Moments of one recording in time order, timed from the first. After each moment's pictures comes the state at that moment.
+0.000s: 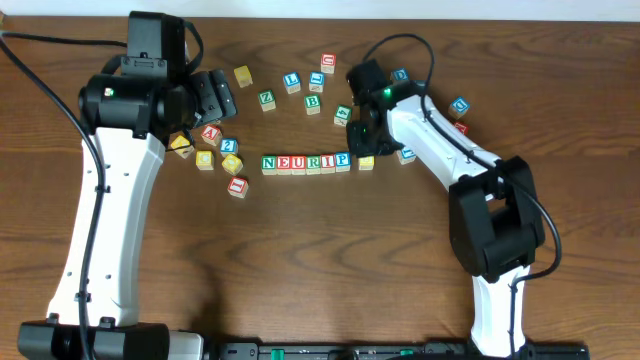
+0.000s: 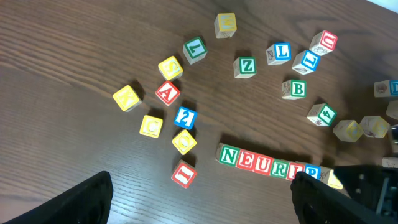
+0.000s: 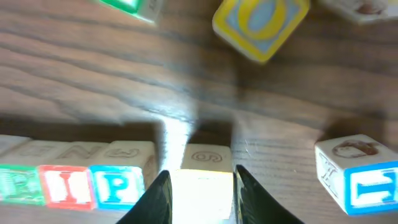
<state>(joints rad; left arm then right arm) -0.09 1.57 1.69 -1.15 -0.03 -0.40 0.45 2.15 1.72 -0.93 -0.01 0.33</state>
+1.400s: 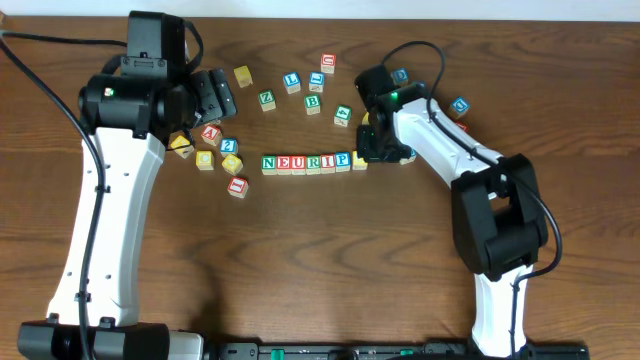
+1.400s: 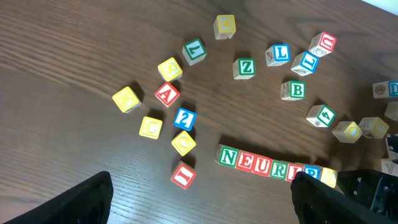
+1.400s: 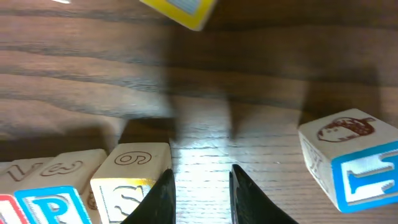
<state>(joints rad) -0.09 1.57 1.69 -1.14 -0.03 -0.40 0.42 2.15 1.63 -0.90 0.01 0.44</state>
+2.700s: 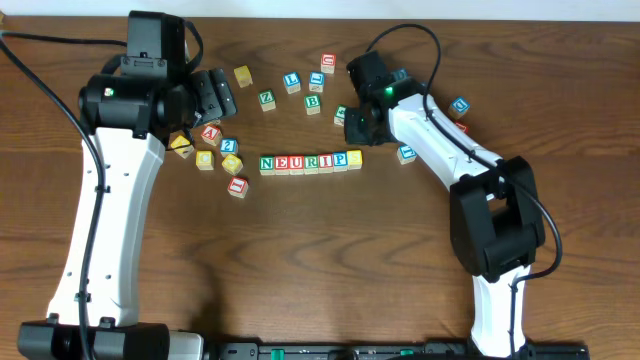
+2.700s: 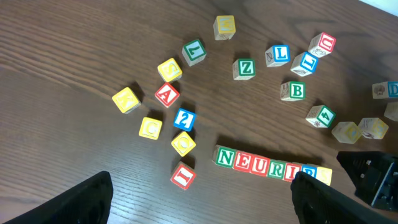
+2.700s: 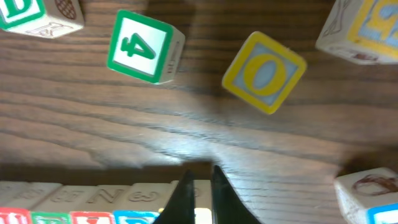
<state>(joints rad) -0.09 1.57 1.69 -1.14 -0.03 -0.40 0.45 2.15 1.69 -0.79 -0.01 0.45</state>
